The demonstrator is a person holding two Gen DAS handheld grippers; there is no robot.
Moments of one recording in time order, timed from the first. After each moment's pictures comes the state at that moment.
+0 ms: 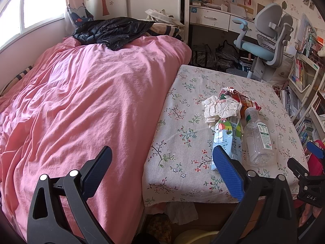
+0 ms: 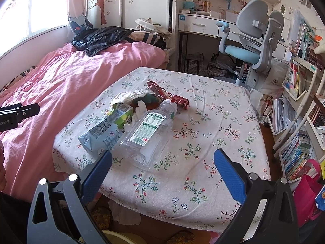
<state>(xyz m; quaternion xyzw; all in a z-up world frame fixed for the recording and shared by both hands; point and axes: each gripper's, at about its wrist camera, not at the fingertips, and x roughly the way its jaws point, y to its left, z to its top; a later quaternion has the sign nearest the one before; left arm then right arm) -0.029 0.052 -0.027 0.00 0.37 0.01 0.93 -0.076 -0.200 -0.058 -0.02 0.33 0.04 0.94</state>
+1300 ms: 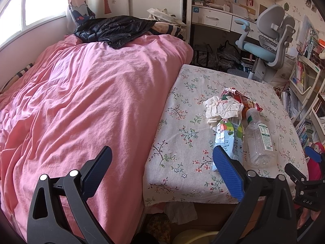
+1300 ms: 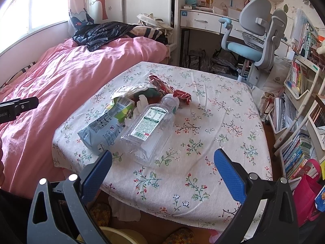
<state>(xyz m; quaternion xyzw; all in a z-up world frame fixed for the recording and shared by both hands) -0.030 0.057 -0.031 0.00 0.38 0.01 0.93 -0.074 -0.199 -0.063 -0.02 0.35 0.04 0.94</state>
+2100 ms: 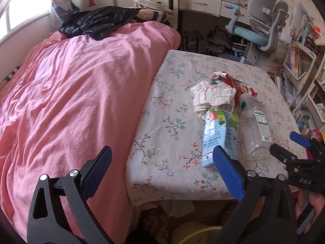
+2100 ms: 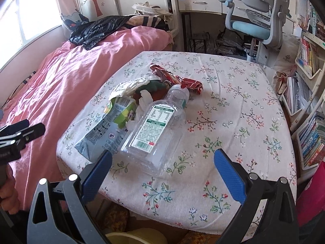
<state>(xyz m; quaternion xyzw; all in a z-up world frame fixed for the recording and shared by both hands) -0.001 0.023 -0.048 0.01 0.43 -0.04 0.90 -0.023 -0.201 -0.080 0.05 0.41 0.07 0.91</state>
